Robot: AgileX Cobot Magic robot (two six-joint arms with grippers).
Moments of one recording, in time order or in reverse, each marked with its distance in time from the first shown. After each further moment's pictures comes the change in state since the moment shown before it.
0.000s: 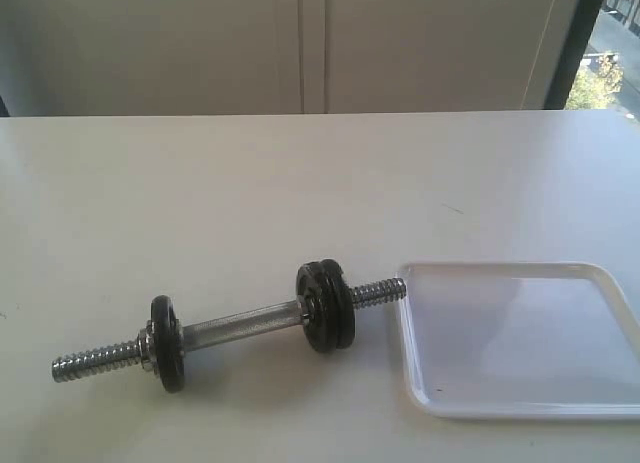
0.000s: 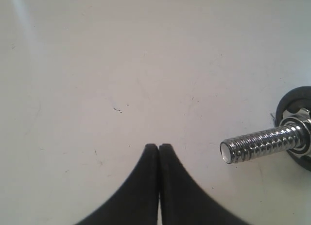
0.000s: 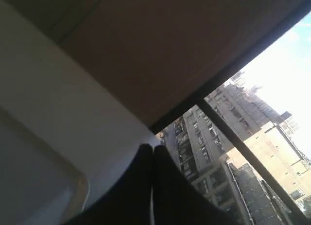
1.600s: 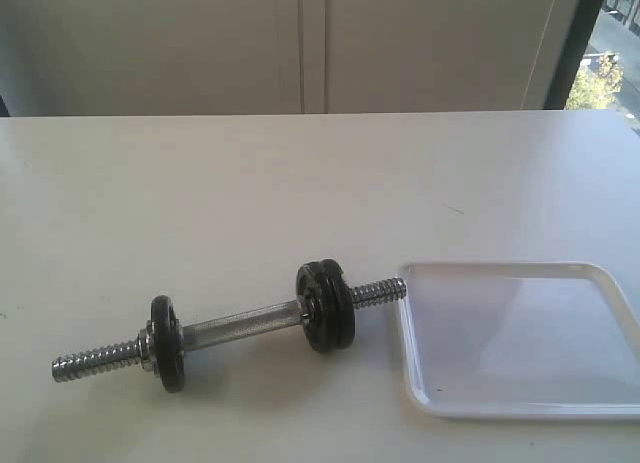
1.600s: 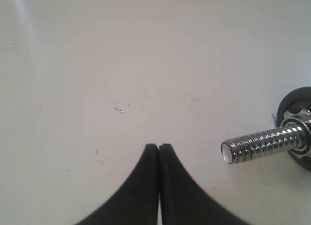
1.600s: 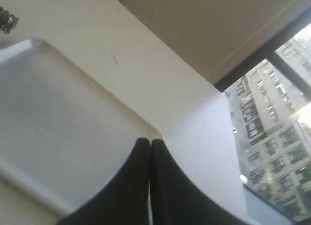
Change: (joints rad) left arm 0.000 0.000 0.000 0.000 0.000 -0.001; right arm 0.000 0.000 0.000 0.096 0.250 0.069
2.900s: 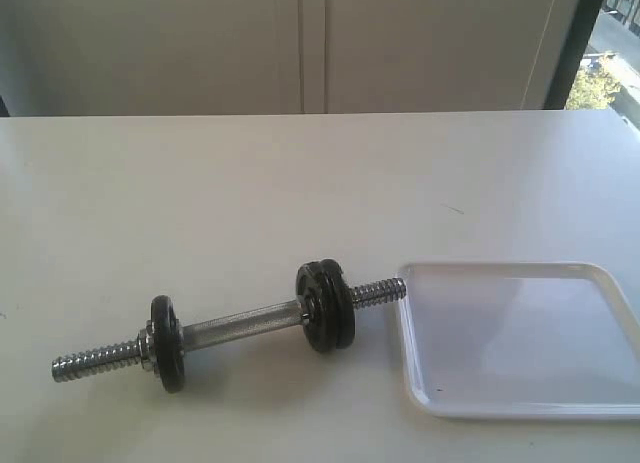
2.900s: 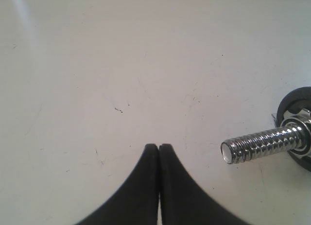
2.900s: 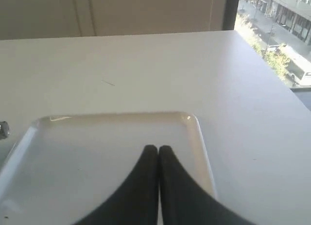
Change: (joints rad) left arm 0.000 0.000 0.000 0.000 0.000 0.000; right arm 0.000 0.000 0.000 -0.330 0.002 0.970
